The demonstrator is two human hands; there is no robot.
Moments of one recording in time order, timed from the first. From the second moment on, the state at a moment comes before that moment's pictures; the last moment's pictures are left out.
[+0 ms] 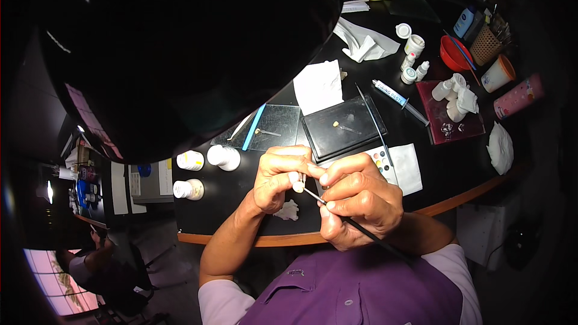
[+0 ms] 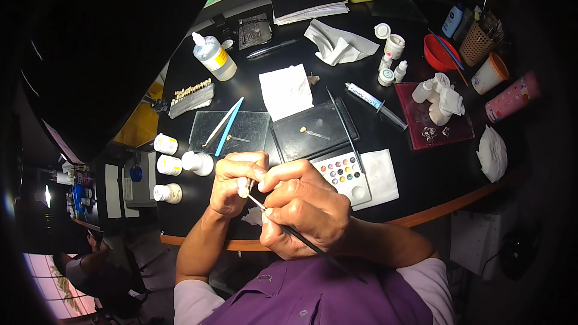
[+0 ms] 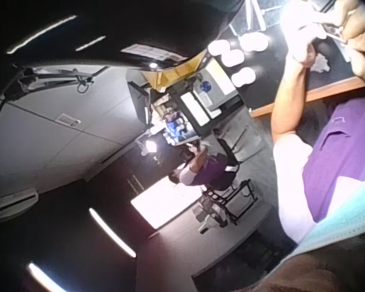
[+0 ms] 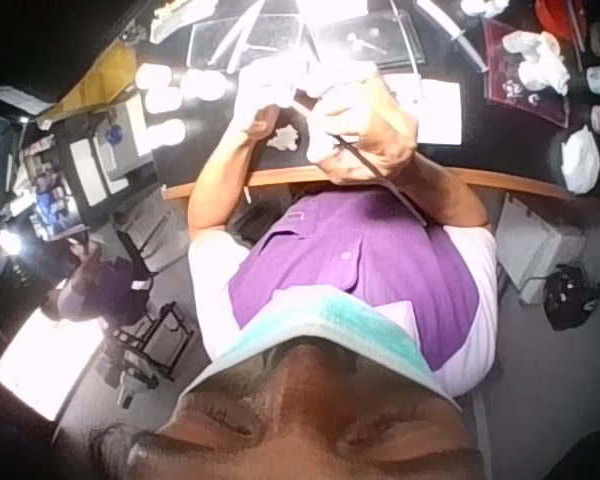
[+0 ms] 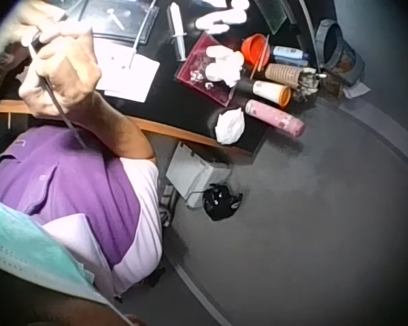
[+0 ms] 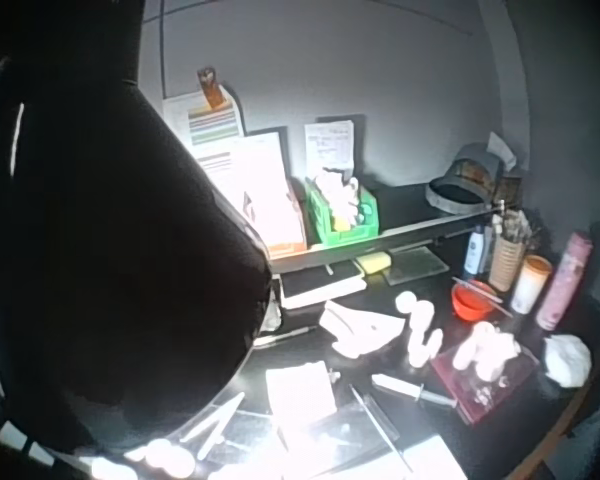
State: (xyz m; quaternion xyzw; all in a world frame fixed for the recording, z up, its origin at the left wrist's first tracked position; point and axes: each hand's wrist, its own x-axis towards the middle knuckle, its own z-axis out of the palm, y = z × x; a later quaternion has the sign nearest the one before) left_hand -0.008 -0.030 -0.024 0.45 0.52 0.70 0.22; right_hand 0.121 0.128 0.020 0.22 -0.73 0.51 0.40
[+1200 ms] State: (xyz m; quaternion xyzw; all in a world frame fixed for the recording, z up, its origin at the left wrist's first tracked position) left_hand -0.006 -0.029 -0.020 0.44 0.50 0.71 0.22; right_hand 0.122 0.129 0.021 0.22 -0.72 0.52 0.41
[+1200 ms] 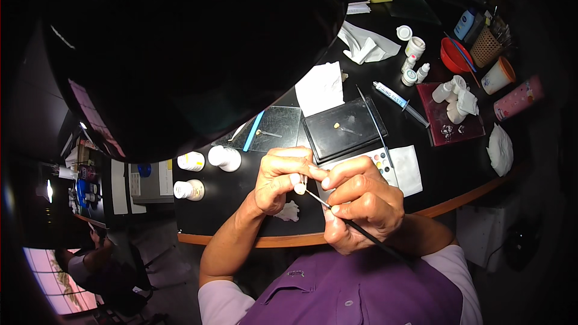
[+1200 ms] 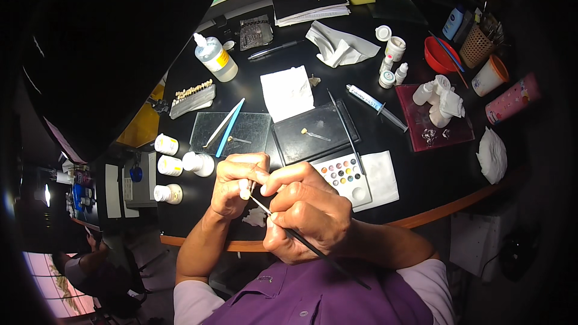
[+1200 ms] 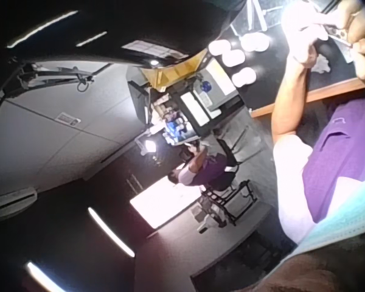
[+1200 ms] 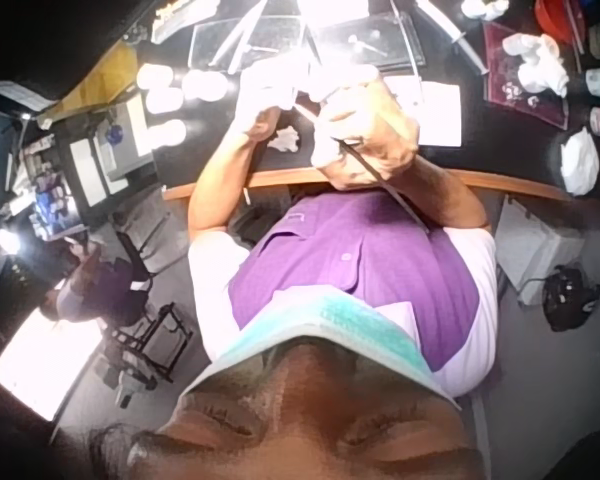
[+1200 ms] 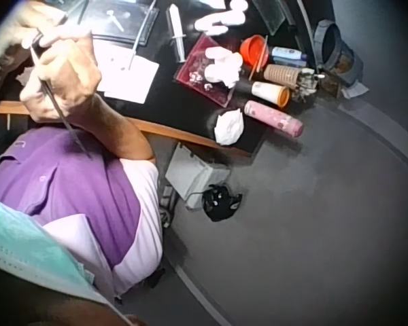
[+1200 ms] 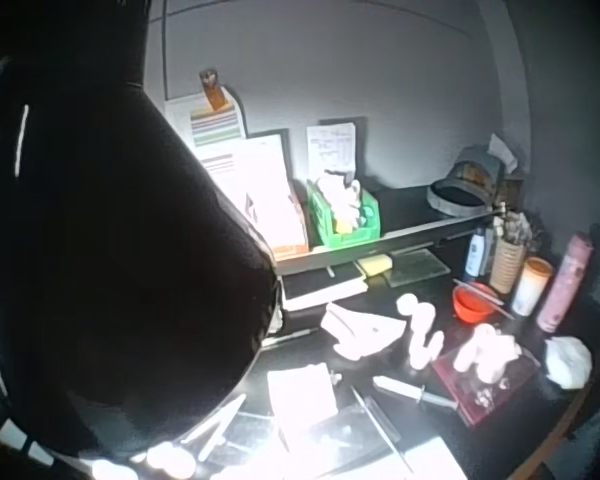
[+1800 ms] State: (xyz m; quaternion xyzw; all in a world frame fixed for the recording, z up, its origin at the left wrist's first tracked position) left_hand -0.005 -0.032 -0.021 0.43 0.49 0.72 0.24; right_hand 0.123 0.129 0.020 0.21 -0.72 0.51 0.41
